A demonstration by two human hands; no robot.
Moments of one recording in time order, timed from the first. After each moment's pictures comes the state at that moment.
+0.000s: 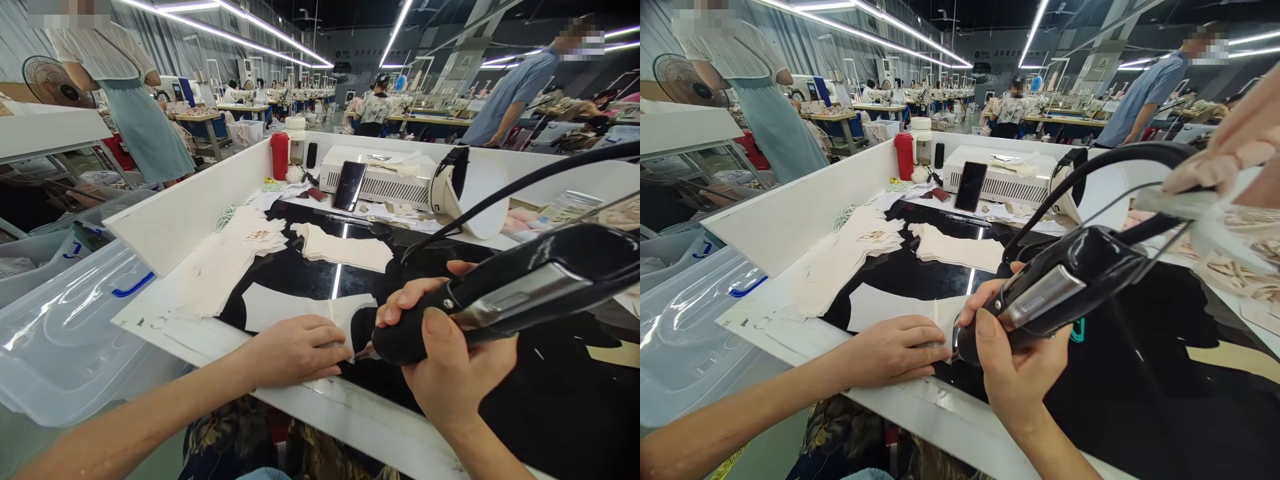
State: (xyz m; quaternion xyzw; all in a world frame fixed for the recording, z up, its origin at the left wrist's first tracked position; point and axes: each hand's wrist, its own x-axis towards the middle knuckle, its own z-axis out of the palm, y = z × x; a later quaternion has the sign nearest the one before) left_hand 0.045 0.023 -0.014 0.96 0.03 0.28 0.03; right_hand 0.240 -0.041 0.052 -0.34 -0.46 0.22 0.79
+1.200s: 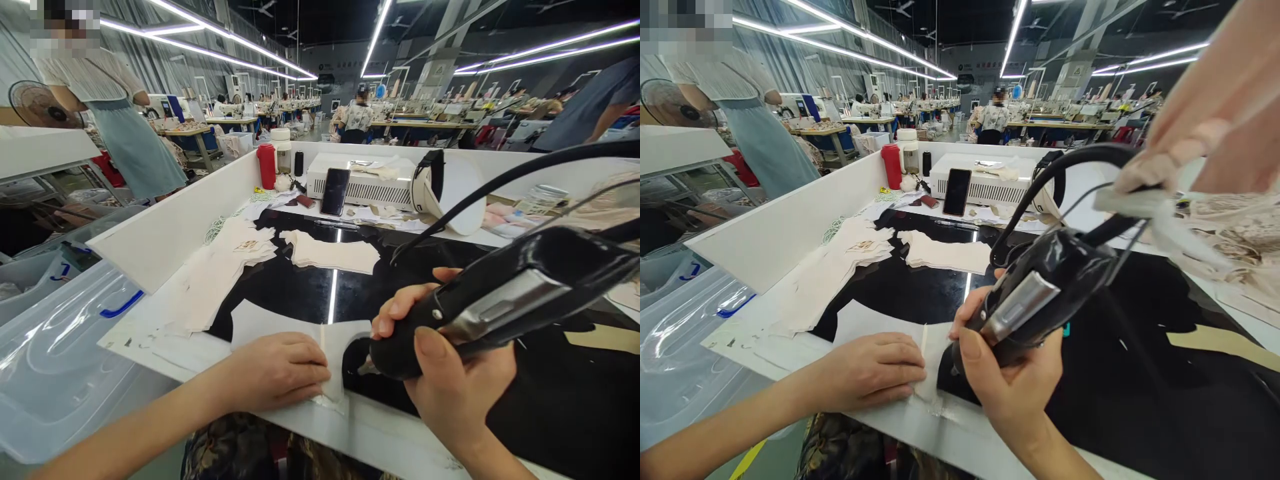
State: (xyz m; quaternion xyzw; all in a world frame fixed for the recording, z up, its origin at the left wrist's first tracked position) left_hand 0.023 0.014 0.006 0.96 0.02 0.24 0.11; right_hand 0.247 -0.050 0.055 -0.32 -0.49 0.22 0.78
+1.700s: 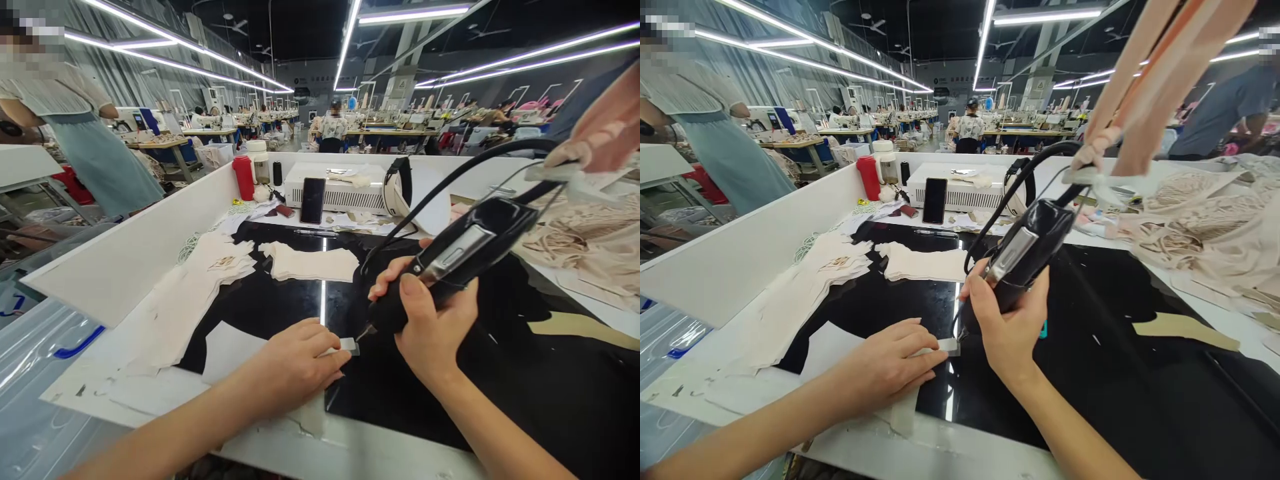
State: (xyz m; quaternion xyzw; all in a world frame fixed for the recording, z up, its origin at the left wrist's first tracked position) left_hand 0.077 0.029 0.009 0.97 0.07 0.24 0.03; right_hand 0.289 -0.004 0.049 -0.34 -0.47 0.15 0.80
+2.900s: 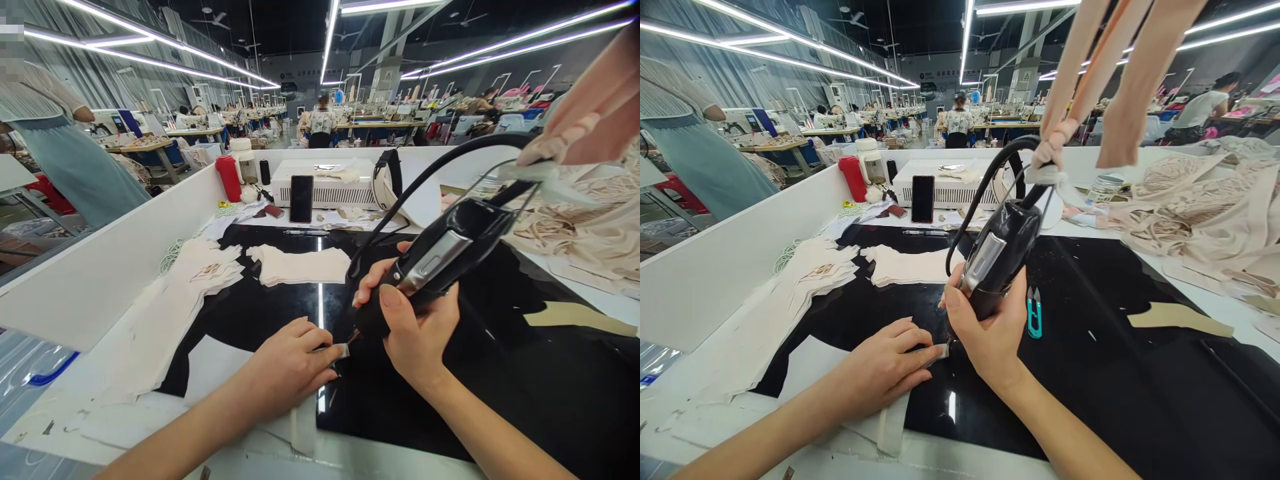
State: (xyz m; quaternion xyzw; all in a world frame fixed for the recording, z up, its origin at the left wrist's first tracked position) left_hand 0.083 0.041 0.005 0.98 0.10 0.17 0.05; right_hand 0.281 -0.002 0.045 -0.33 -0.46 0.16 0.81
